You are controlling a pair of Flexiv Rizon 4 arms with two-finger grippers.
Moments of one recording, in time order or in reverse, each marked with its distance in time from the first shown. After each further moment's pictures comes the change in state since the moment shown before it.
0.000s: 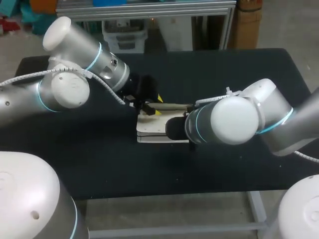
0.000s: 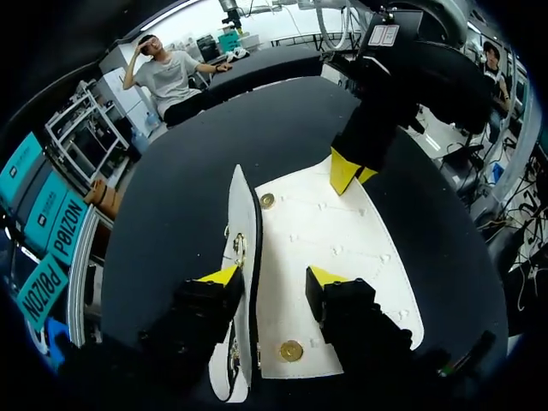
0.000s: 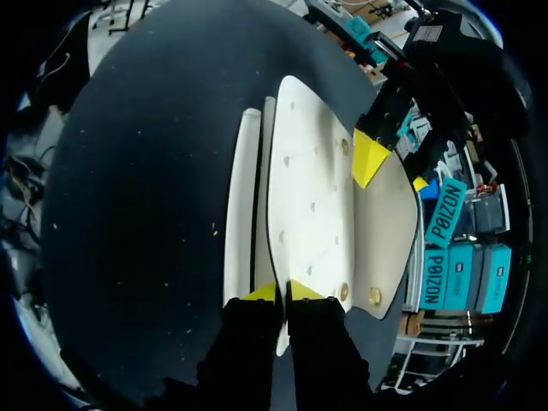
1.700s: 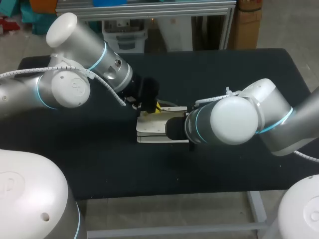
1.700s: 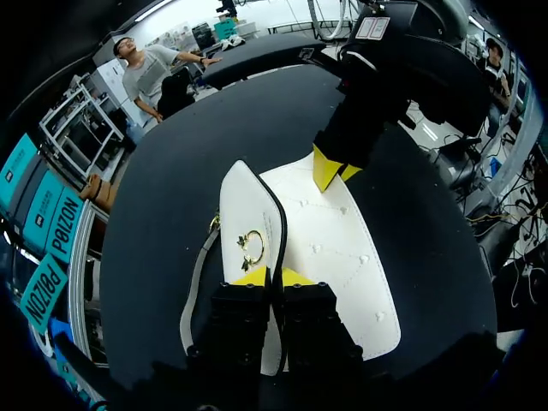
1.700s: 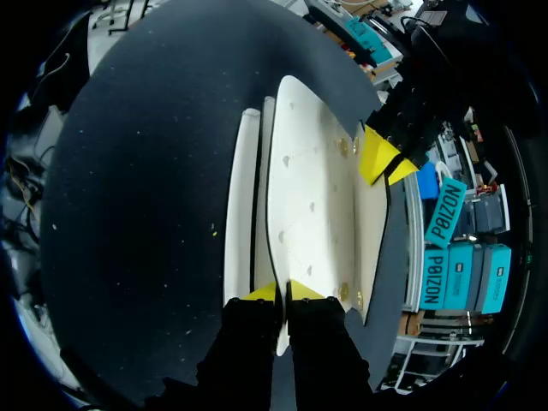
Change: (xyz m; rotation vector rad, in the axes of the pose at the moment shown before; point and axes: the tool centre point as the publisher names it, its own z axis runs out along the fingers) left arm 0.018 -0.001 -0.004 -0.083 0.035 0.022; right arm 0.000 0.000 0.001 0.000 0.000 0.000
